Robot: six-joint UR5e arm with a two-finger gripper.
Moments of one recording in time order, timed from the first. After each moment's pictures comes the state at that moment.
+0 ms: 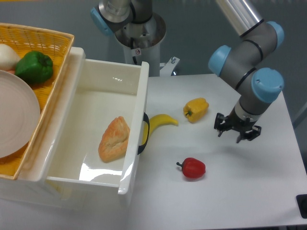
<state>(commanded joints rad) 2.72 -2.06 -1.54 -1.15 1.43 0.91</state>
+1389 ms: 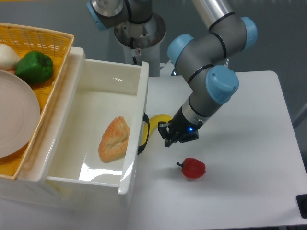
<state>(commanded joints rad) 2.56 -1.94 -1.53 -1.42 1.12 0.60</state>
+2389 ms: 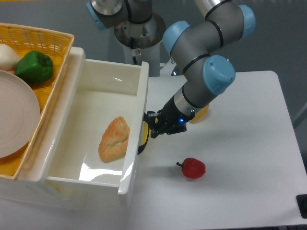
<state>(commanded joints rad) 2.55 -1.90 -1.53 -1.49 1.08 0.61</state>
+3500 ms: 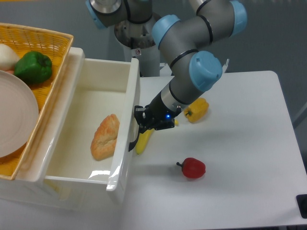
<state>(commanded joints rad) 2.49 -1.87 -1.53 -1.51 1.07 0.60</state>
